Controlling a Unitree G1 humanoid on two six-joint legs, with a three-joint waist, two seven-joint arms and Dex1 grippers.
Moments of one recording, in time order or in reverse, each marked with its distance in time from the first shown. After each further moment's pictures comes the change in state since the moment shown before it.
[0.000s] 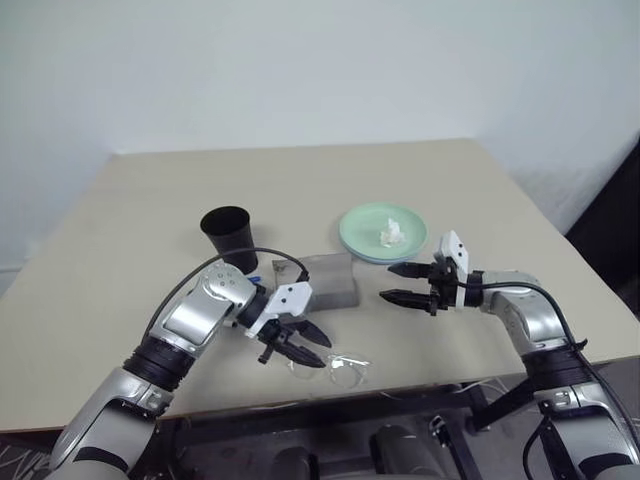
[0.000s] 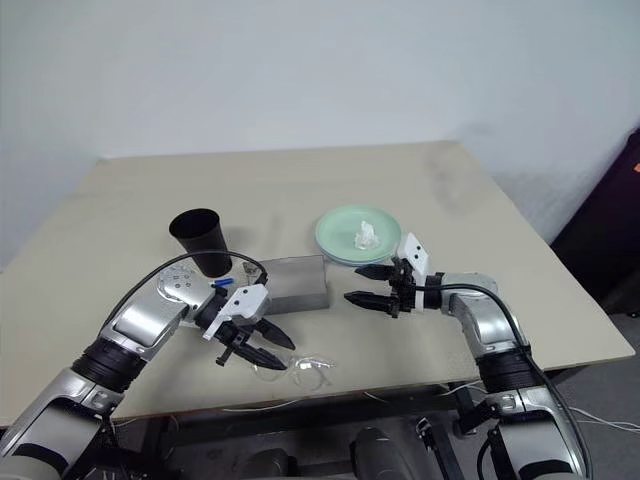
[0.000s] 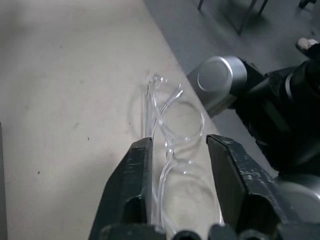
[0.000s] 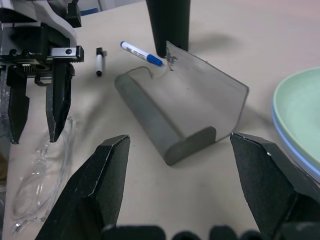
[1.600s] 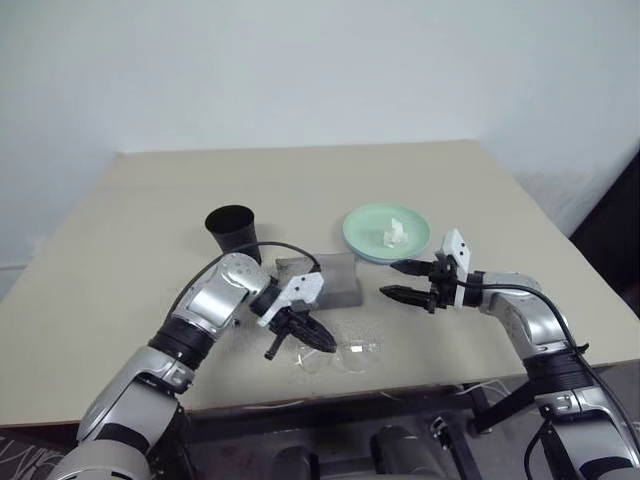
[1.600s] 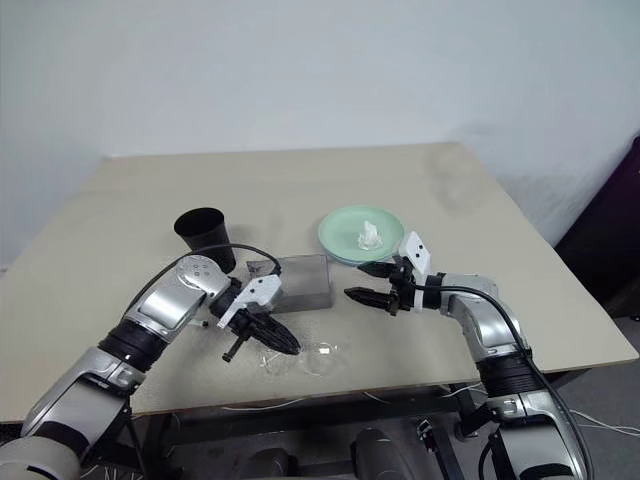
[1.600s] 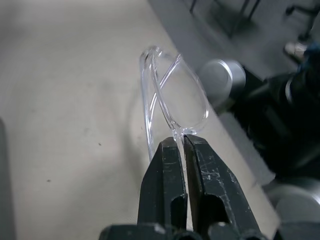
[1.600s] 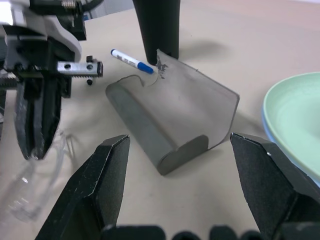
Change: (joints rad) left arm -0.131 -0.061 -0.045 0.156 -0.041 0.026 -0.038; right arm 0.007 0.000 -0.006 -0.020 0.028 0.006 -0.058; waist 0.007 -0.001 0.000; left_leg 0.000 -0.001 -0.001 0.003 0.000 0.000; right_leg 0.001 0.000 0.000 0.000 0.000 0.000
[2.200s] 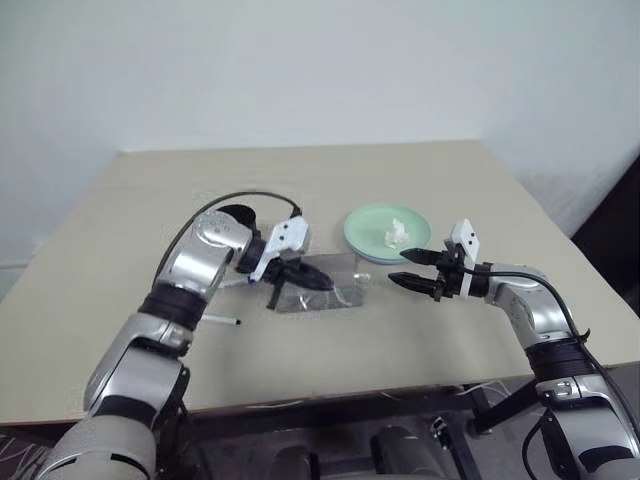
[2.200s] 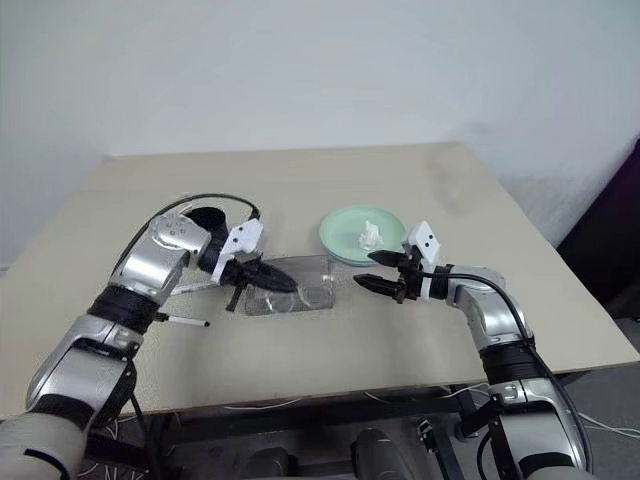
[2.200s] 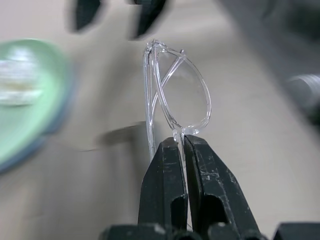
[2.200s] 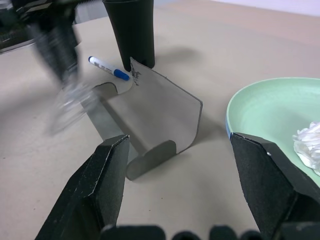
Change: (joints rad) left arm -0.215 -0.046 0.130 0.303 0.081 -0.249 0.146; right arm -0.053 -0.007 -0.031 0.114 -0.006 -0.056 -0.009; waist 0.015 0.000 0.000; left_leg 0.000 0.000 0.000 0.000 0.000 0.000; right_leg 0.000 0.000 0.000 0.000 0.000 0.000
